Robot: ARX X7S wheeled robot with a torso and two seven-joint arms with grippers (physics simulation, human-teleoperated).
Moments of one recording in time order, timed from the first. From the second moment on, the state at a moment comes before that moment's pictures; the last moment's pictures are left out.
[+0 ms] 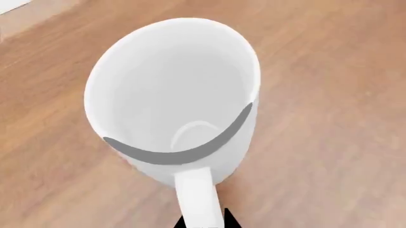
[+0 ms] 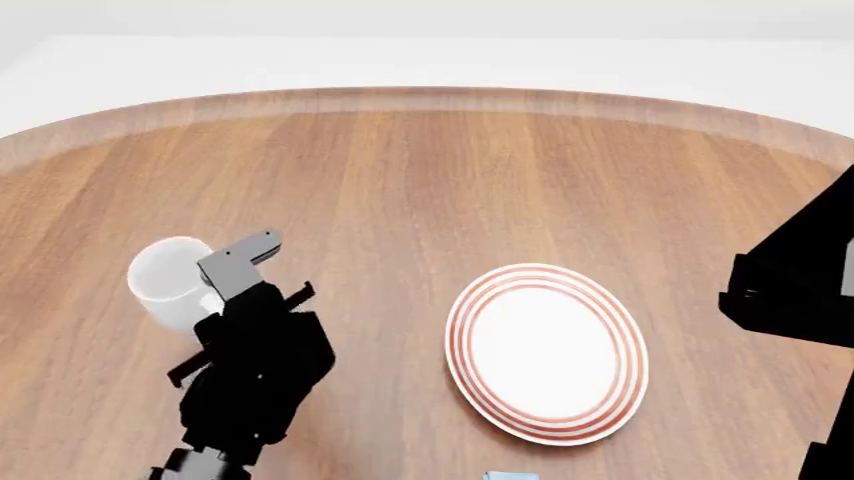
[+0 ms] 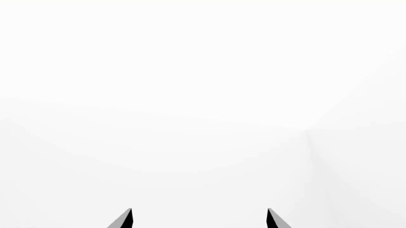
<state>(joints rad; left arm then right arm) -0.78 -0.12 0.36 -0.53 -0.76 -0.41 -1.22 0.13 0.40 0.08 -0.79 0.14 -0.13 0.38</state>
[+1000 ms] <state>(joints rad) -1.19 -0.35 0.73 -0.11 -1.04 -0.81 -0.29 0.14 0.42 0.09 -0.79 0.15 -0.13 0.40</state>
